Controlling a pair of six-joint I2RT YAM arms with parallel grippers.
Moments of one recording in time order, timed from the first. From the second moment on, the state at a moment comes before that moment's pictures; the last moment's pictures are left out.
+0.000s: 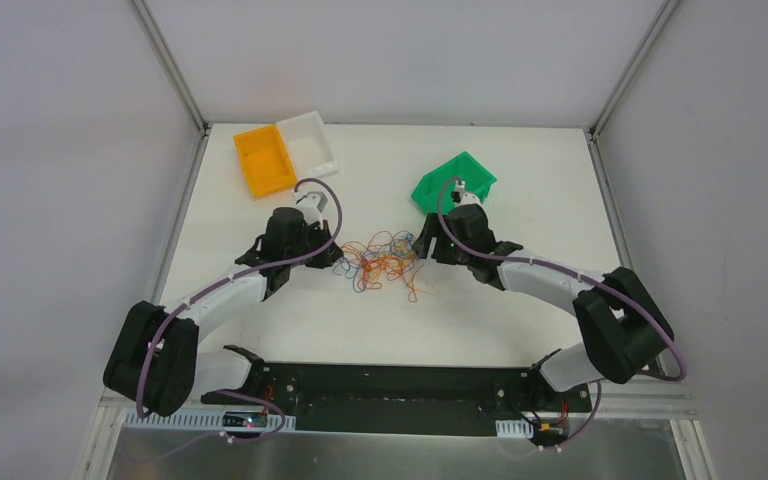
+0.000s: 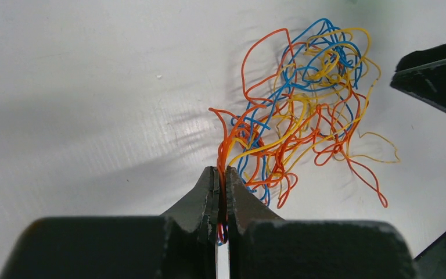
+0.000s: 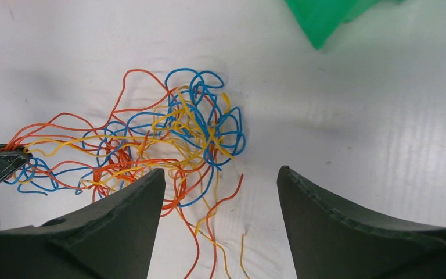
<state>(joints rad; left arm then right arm) -0.39 1.23 0.56 0.08 0.19 -0.37 0.63 1.44 0.73 0.03 0.10 0.66</state>
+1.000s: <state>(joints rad) -0.39 1.05 0.55 -0.09 -0.32 -0.43 0.46 1.31 0.68 -0.15 0.39 0.88</state>
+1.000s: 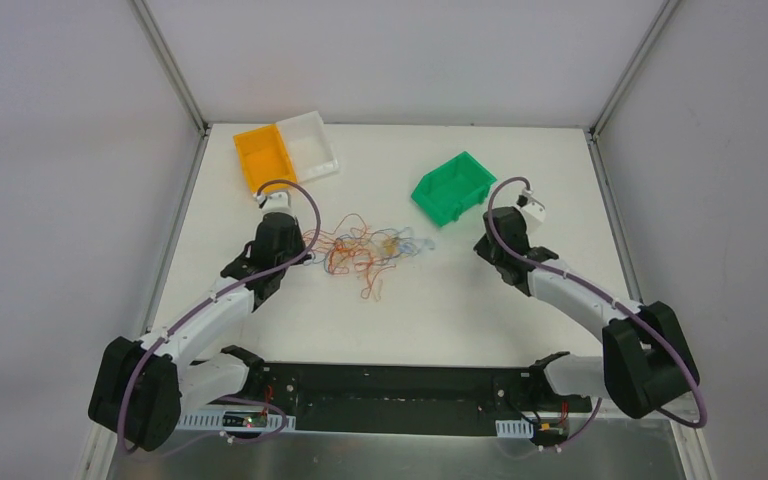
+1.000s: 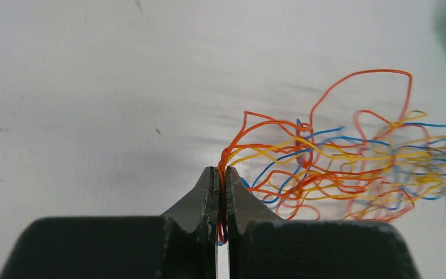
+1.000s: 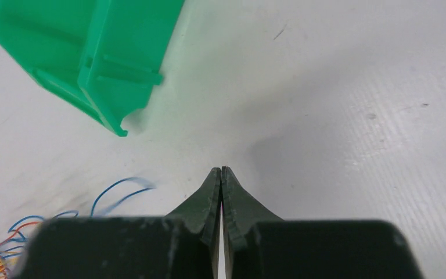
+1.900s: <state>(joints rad) -0.43 1.17 0.56 0.00 0.07 -0.33 0.68 1.41 0.67 0.12 0.08 0.62</state>
